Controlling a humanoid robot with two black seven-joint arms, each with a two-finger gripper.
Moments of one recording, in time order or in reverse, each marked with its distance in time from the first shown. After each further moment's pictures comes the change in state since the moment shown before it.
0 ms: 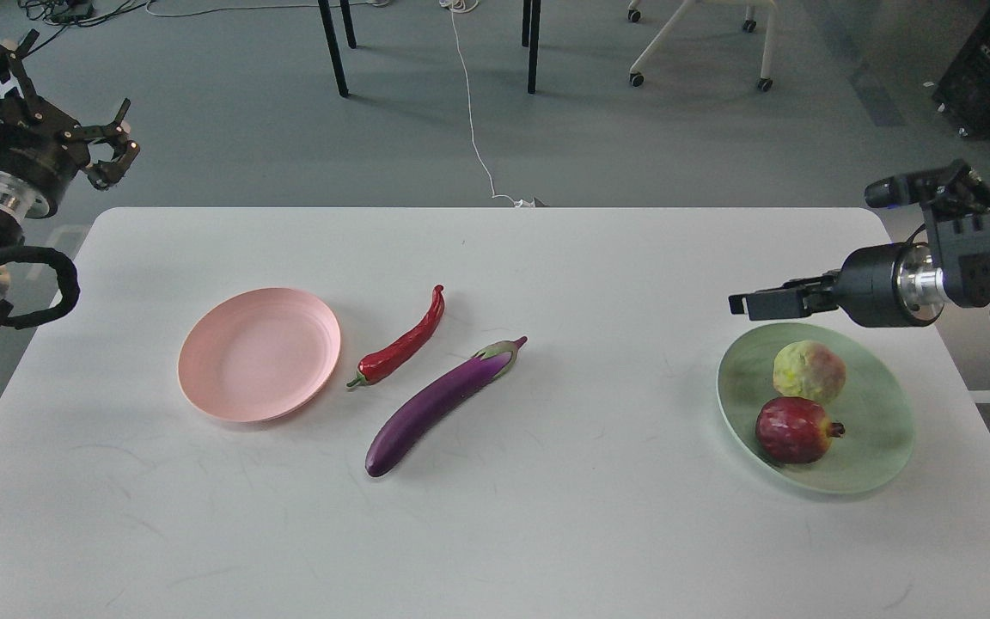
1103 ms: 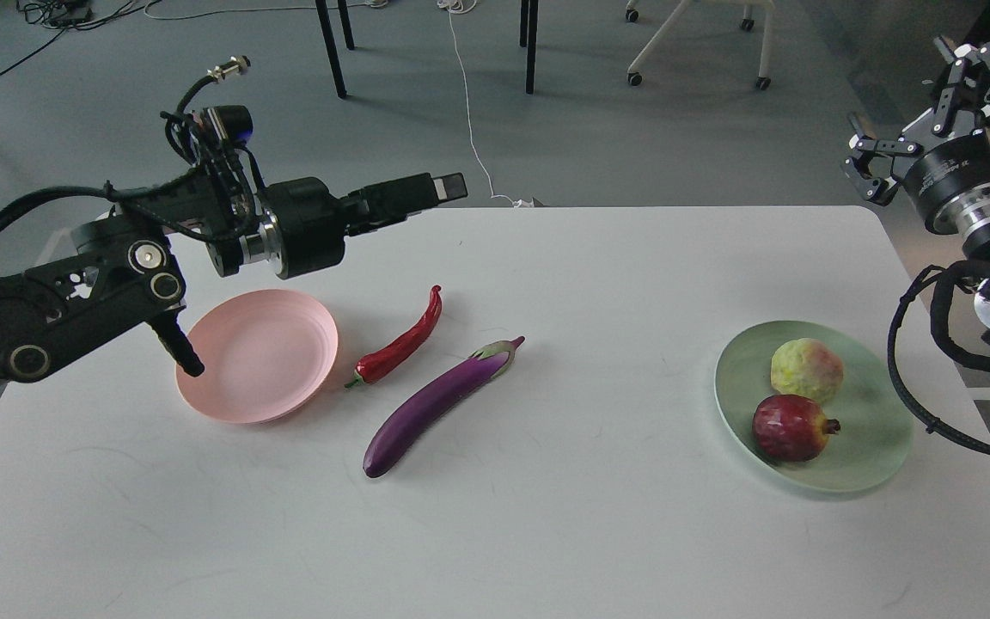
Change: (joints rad) left arm -0.068 0.045 0.381 -0.786 1.549 0.177 0.000; right arm -0.927 0.055 1.411 -0.226 1.085 0.197 0.018
